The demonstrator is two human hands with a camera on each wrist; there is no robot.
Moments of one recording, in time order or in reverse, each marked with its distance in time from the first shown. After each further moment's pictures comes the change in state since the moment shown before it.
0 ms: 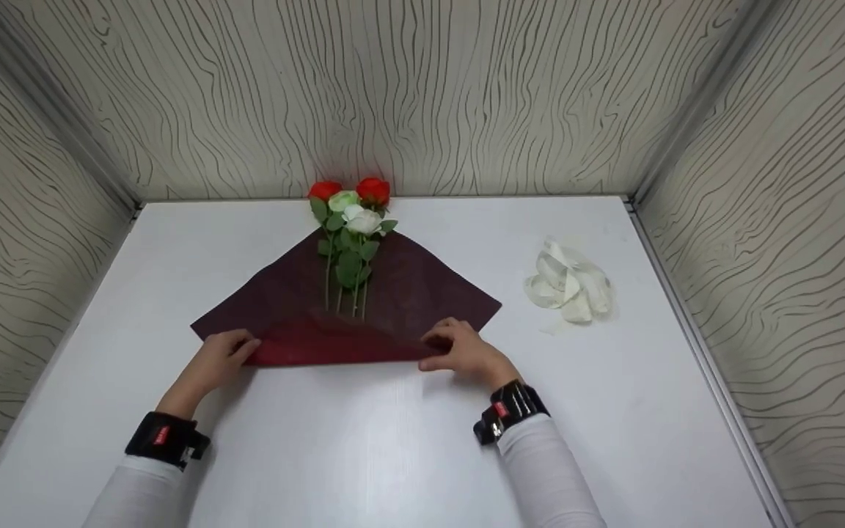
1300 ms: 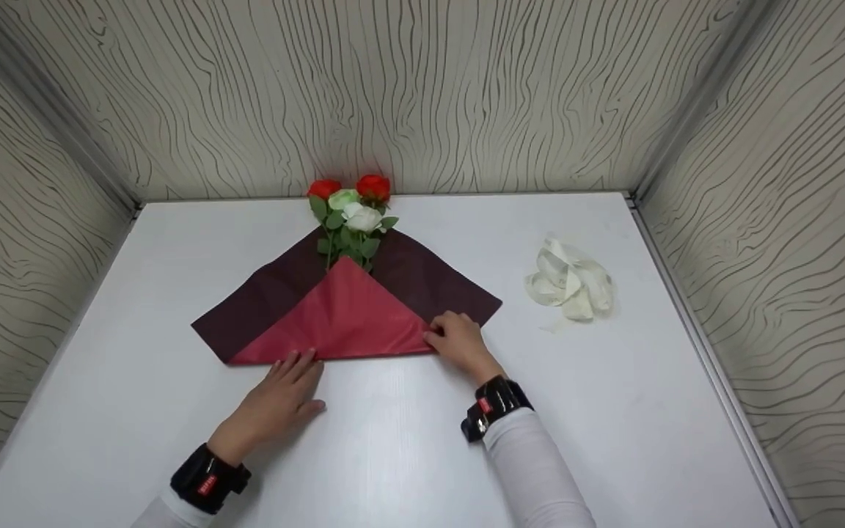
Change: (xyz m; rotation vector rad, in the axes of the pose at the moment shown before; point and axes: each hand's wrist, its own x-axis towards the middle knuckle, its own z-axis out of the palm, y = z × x) left_hand -0.050 0.071 0.066 0.439 -0.188 0.272; right_hand 0.020 -0.003 0.019 -0.203 0.269 0.125
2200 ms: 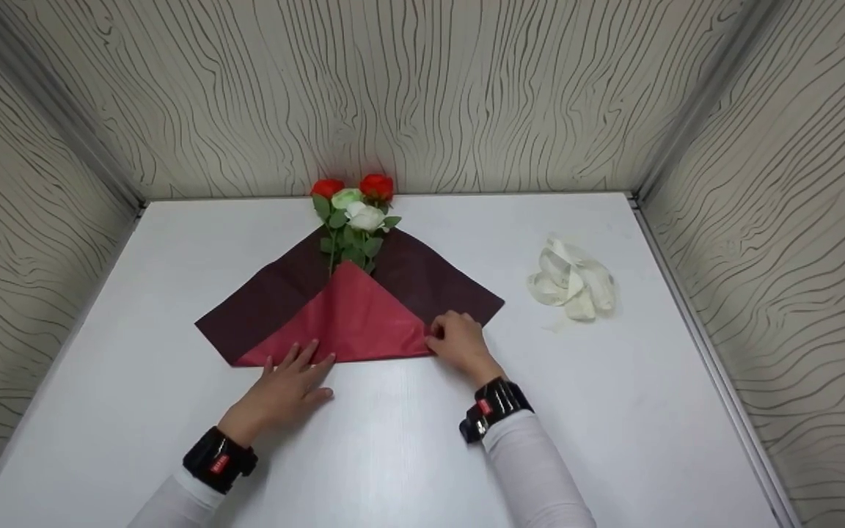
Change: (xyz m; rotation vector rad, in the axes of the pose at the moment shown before) left_hand 0.015 -0.003 0.000 -0.064 -0.084 -0.101; right_hand -0.002 -0.009 0.004 -0.084 -0.008 0.099
